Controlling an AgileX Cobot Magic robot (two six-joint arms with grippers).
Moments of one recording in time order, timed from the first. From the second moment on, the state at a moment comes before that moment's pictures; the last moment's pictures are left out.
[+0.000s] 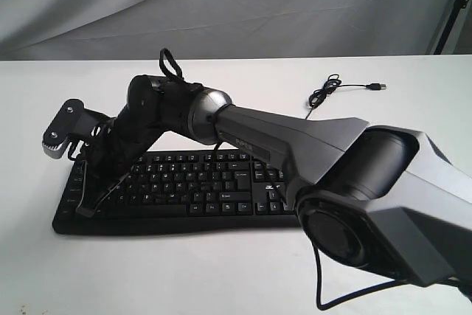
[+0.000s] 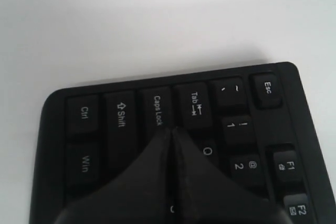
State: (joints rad) left arm -0.20 0.00 0.00 0.04 0.26 -0.02; right arm 0.84 2.62 -2.26 0.52 0.80 -0.89
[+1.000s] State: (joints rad) left arm -0.20 0.00 0.00 0.04 0.26 -0.02; right arm 0.70 2.52 -2.25 0.39 1.13 -0.84
